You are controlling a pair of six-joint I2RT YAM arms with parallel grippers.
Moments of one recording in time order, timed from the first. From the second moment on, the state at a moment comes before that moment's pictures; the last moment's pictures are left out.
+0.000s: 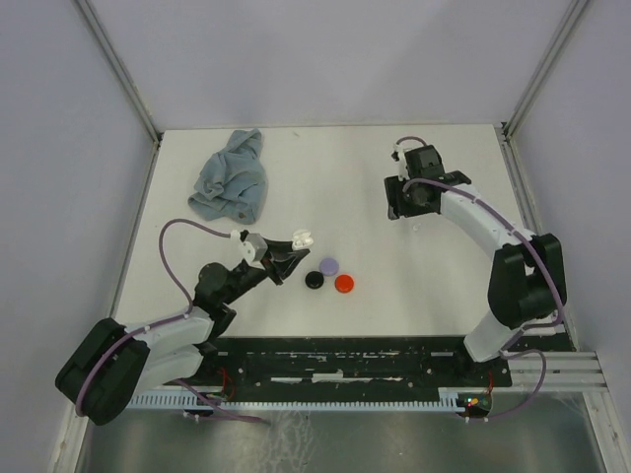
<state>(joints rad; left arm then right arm) -0.59 1.07 0.15 1.17 0.38 -0.13 0.34 1.61 1.28 -0.60 -0.01 0.09</state>
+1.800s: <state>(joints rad) -0.58 1.05 0.15 1.05 0.38 -0.08 0.16 1.87 1.29 -0.65 -0.03 0.11</state>
